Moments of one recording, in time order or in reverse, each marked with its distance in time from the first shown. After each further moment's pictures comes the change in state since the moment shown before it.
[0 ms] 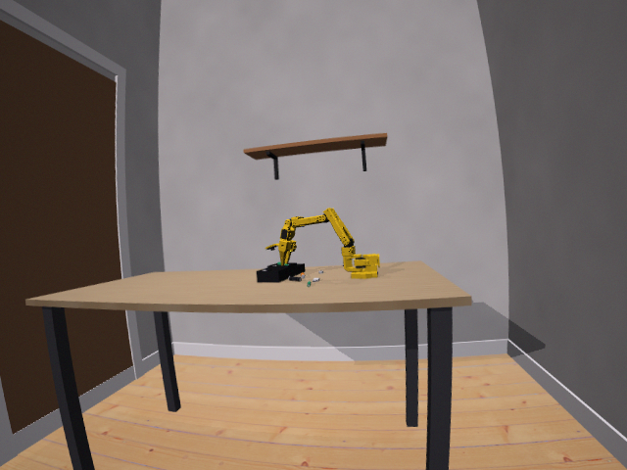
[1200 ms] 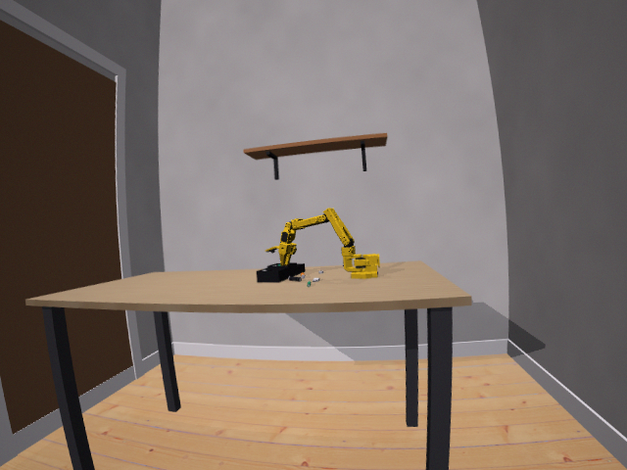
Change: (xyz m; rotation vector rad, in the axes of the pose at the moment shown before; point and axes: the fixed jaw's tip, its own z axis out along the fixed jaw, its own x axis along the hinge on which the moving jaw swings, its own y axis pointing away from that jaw) arm 0.002 0.000 0.010 0.000 -0.010 0.000
